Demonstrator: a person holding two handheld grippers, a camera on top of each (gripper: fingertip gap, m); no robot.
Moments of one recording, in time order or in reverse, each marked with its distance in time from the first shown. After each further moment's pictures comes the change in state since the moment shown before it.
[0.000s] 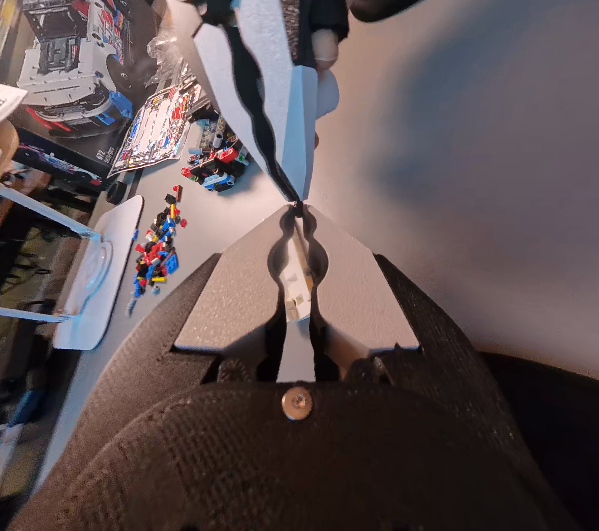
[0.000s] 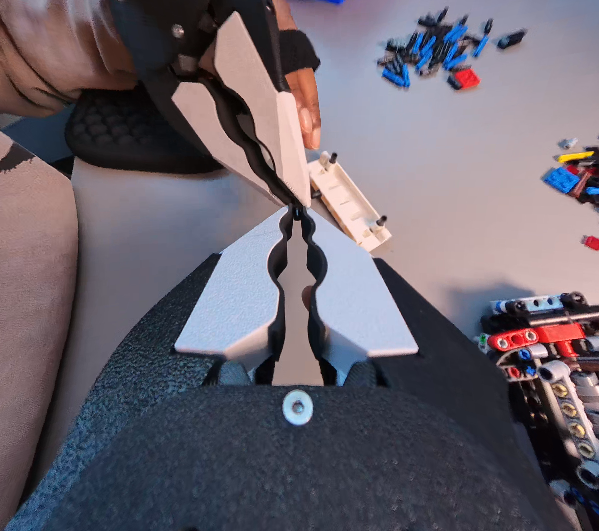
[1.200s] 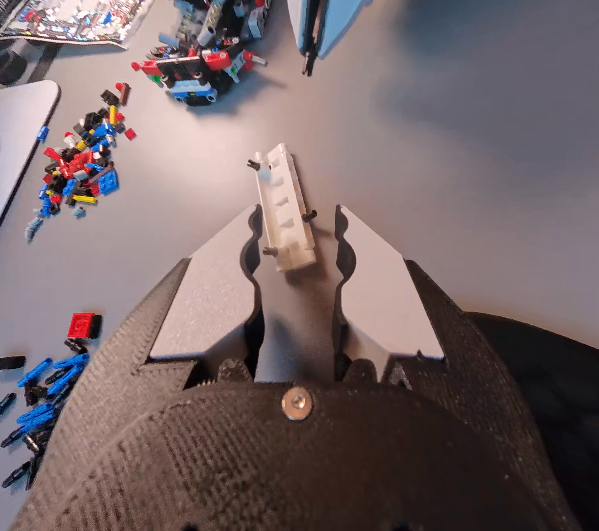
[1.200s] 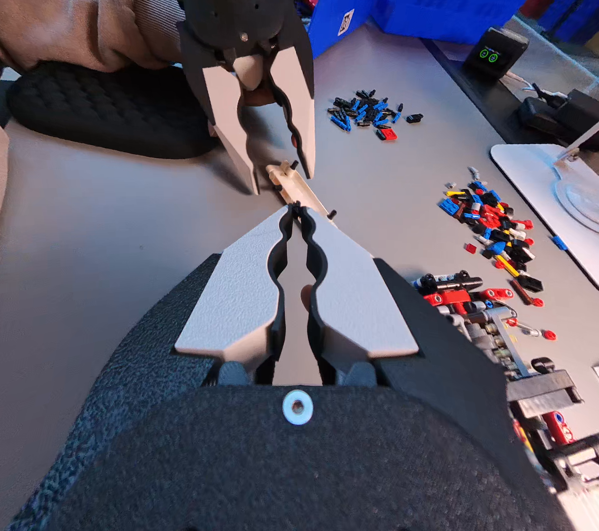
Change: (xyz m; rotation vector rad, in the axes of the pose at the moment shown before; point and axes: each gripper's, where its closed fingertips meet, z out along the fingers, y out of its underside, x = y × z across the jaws) left arm -0.002 0.047 -0.002 -0.149 0.123 -0.299; right arm 0.017 0.006 -0.034 0.204 0.172 -0.227
